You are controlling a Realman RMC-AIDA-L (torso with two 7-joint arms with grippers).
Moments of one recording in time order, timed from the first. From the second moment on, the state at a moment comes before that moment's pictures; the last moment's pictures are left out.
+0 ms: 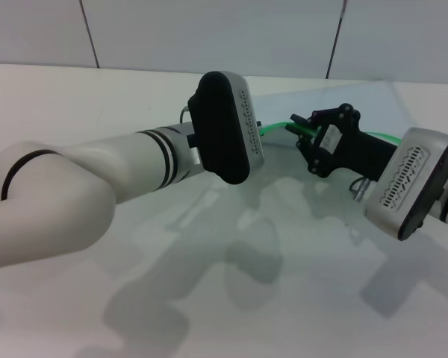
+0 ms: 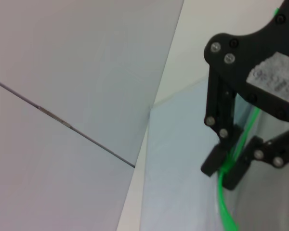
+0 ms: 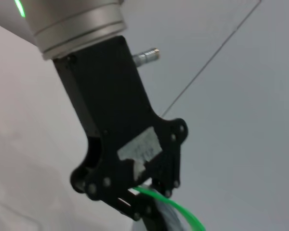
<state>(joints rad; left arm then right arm) -0.58 -2.02 2.07 1.01 2.52 0.18 -2.17 0.74 2.03 -2.23 -0.18 0.05 -0.86 -0.05</state>
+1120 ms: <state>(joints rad) -0.35 -2.02 1.93 1.20 2.52 0.18 -2.12 0.70 2.02 -1.98 -0.05 0.05 -0.85 -0.07</state>
